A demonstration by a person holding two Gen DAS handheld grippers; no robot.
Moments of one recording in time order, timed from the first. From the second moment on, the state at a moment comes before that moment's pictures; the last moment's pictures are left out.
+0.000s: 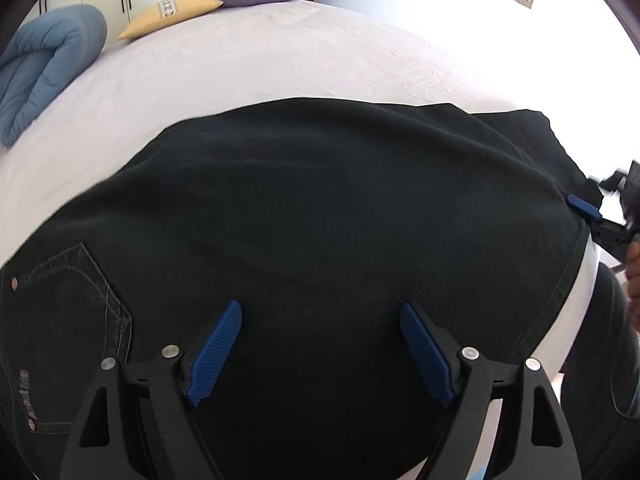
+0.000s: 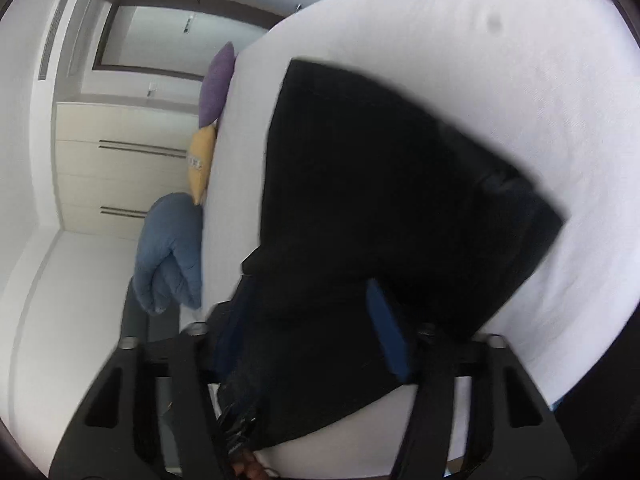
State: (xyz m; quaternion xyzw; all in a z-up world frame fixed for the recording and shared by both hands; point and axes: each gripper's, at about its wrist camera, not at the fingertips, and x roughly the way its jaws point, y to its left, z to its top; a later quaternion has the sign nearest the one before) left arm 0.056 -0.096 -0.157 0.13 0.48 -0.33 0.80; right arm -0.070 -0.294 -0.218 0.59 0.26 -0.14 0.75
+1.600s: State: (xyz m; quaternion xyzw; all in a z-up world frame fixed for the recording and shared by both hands) left arm 0.081 -0.038 -0.133 -0.01 0.48 -0.25 0.84; right arm -0.102 -0.325 -0.273 0.67 0.17 -0.16 0.71
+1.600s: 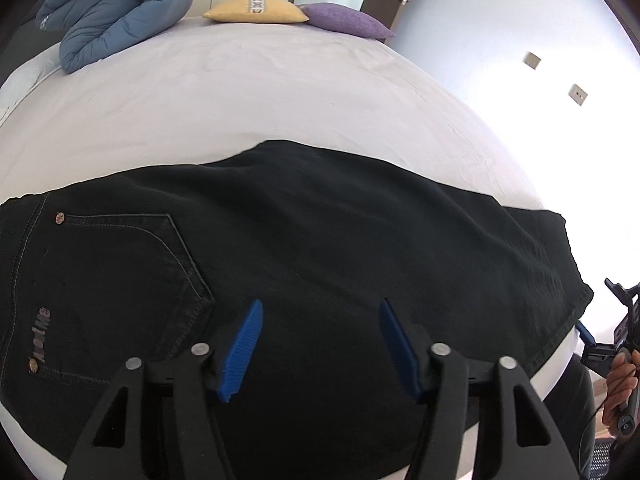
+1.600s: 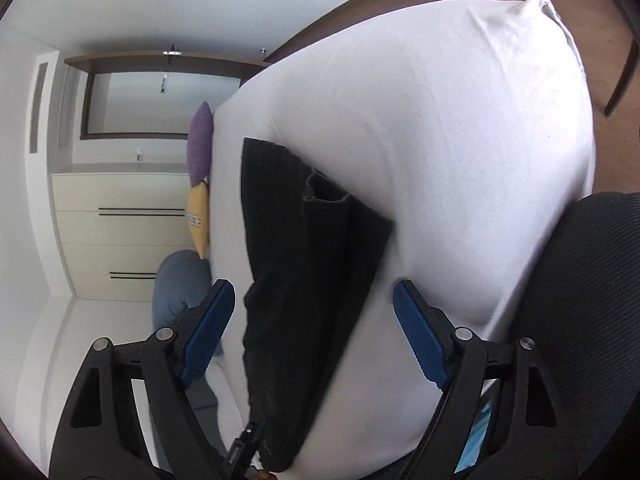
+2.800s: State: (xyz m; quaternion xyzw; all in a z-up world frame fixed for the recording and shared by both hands) left arm 0.110 0.008 -0.173 -0.12 0.51 -0.25 0.81; right arm 0.177 -0.124 -0.167 0.02 0.42 -0.12 0.90
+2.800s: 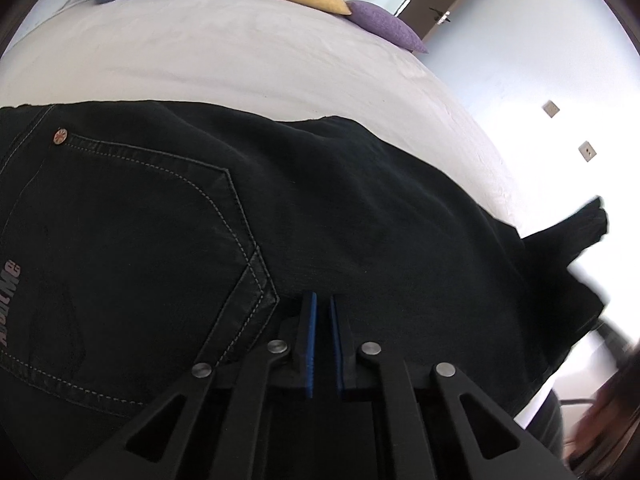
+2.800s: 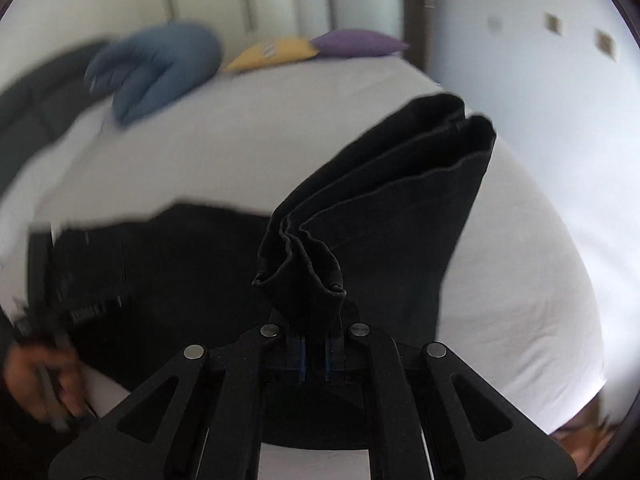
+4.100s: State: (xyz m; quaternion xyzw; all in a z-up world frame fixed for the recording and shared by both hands) left arm 0.194 -0.061 -0.141 -0.07 0.58 -0.38 0.72; right arm 0.197 0.036 -0.195 -0.18 0.41 -0.02 0.89
